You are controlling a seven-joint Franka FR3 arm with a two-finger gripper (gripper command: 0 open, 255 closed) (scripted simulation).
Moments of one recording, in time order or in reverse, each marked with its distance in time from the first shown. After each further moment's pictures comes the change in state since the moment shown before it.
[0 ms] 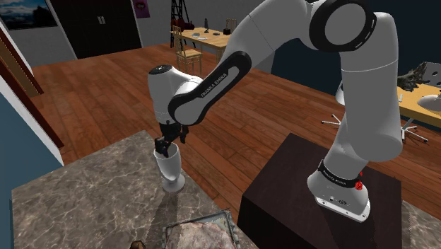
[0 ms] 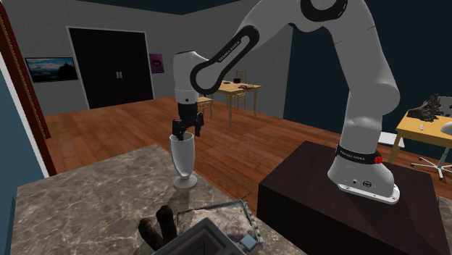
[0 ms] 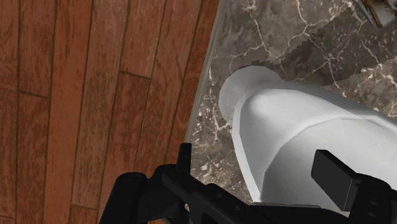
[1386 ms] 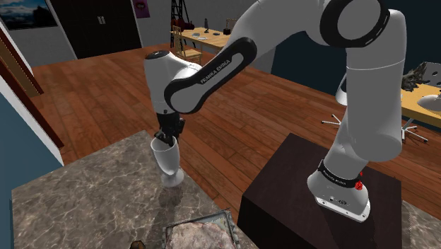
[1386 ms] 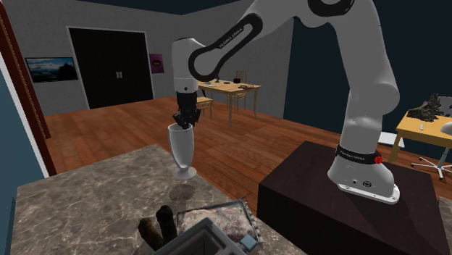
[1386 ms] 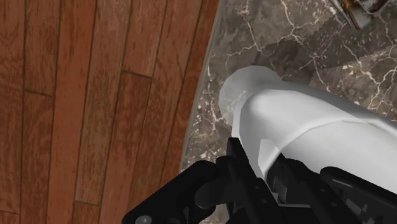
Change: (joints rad) arm -0.010 -0.062 0.016 0.025 0.029 -0.085 -0.018
